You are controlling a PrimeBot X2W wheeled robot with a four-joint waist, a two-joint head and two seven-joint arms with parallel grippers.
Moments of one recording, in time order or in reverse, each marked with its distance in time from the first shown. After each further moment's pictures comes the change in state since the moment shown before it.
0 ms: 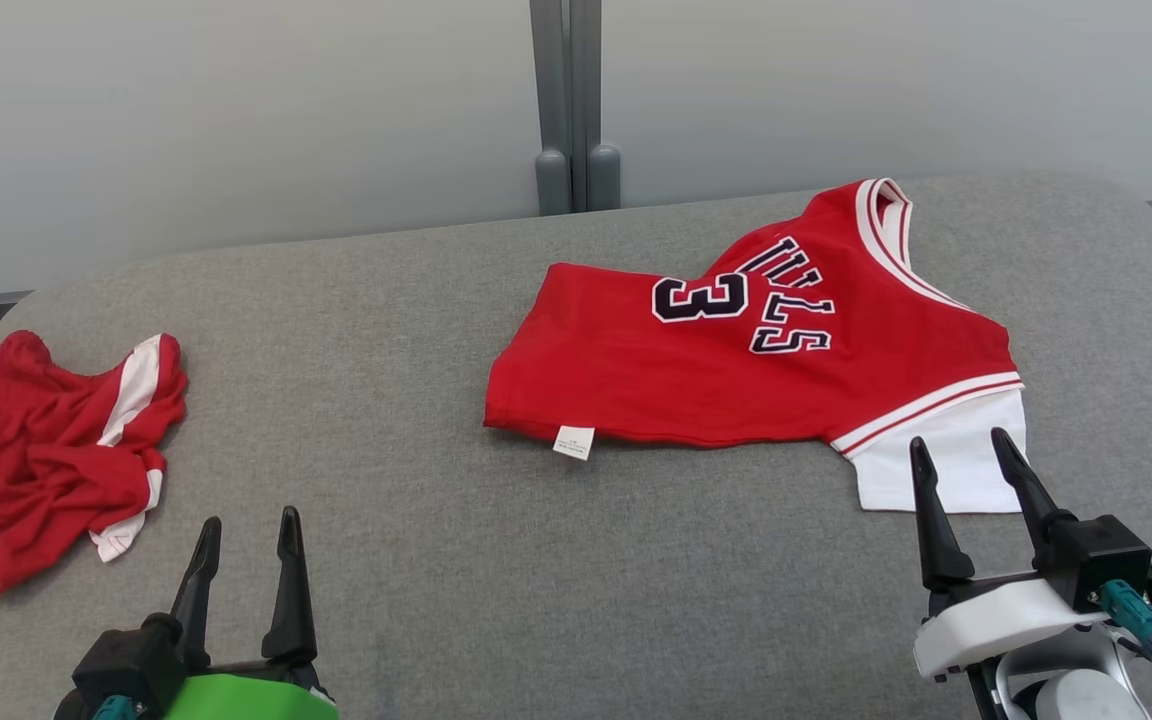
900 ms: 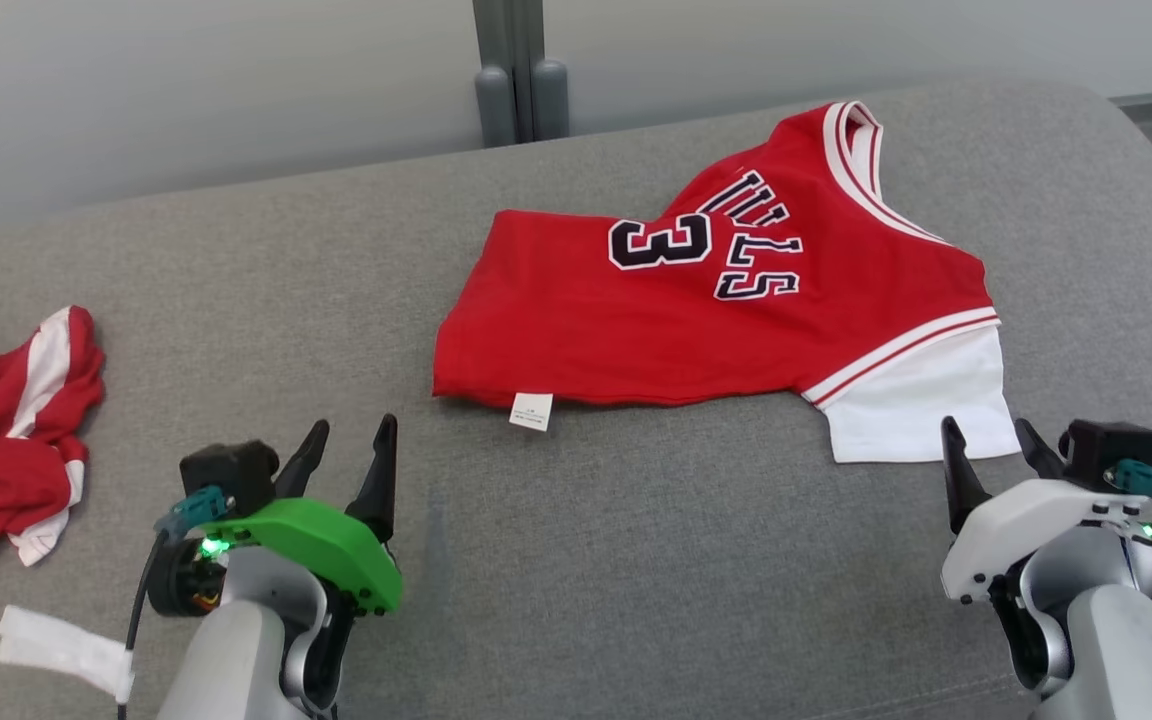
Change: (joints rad) left arm -0.321 0.007 -0.135 0.277 -0.115 -0.009 0.241; right arm -0.167 -0.001 -0.121 0.170 0.066 0.000 0.306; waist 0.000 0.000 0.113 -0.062
